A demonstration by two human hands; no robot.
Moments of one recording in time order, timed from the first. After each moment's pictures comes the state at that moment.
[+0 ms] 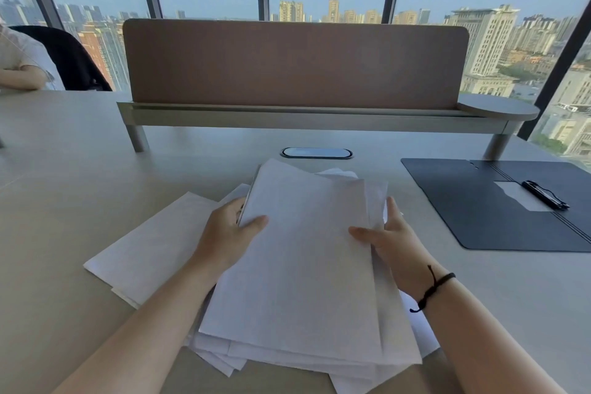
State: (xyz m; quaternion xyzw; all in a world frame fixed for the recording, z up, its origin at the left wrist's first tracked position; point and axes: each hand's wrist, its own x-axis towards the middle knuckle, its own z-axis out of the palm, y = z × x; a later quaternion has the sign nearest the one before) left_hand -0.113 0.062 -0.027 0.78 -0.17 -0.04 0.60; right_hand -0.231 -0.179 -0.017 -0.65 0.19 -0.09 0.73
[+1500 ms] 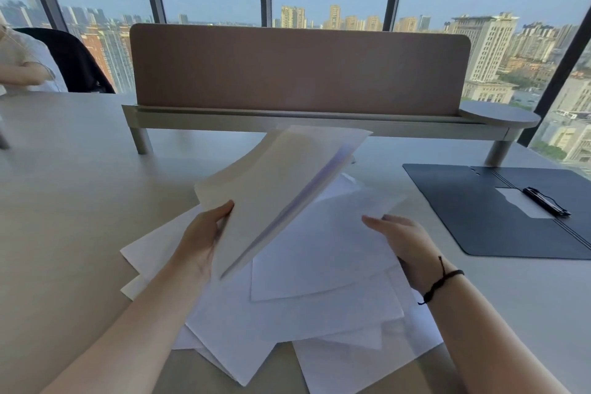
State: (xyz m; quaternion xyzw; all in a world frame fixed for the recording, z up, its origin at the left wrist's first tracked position) left_hand -0.088 0.085 -0.023 0.57 0.06 -0.20 0.79; right_hand -0.224 -0.190 -0.012 -0.65 0.26 -0.10 0.71
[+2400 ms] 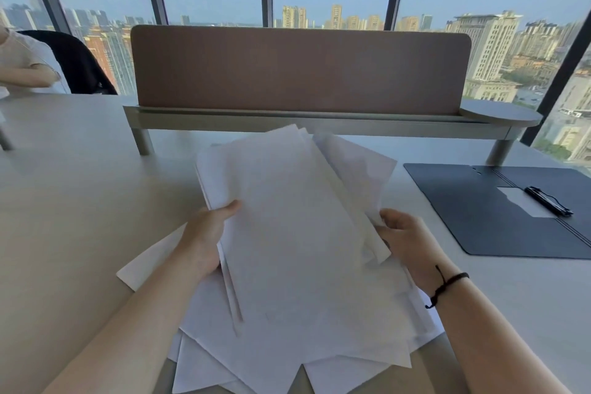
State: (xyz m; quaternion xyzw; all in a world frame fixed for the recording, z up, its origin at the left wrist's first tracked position) left_hand -0.089 0.076 -0.020 0.58 0.05 -0.15 0.80; right_hand -0.225 -0.200 -0.020 -0.74 0.18 -0.14 0.63
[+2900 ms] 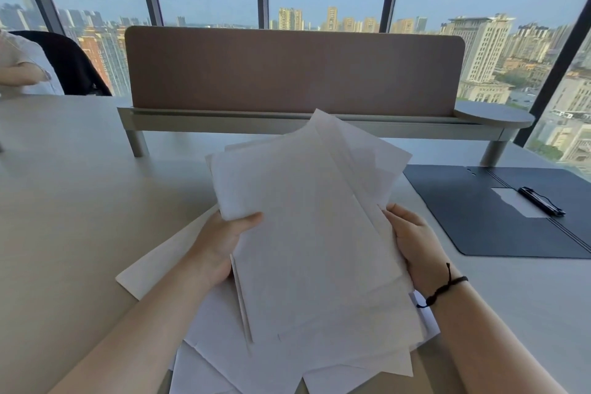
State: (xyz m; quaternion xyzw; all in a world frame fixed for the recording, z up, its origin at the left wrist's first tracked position) left_hand -0.107 0.061 -0.023 0.59 -0.08 -0.19 0.78; right_hand -0.231 -0.198 -0.010 -0.63 0.19 -0.17 0.73
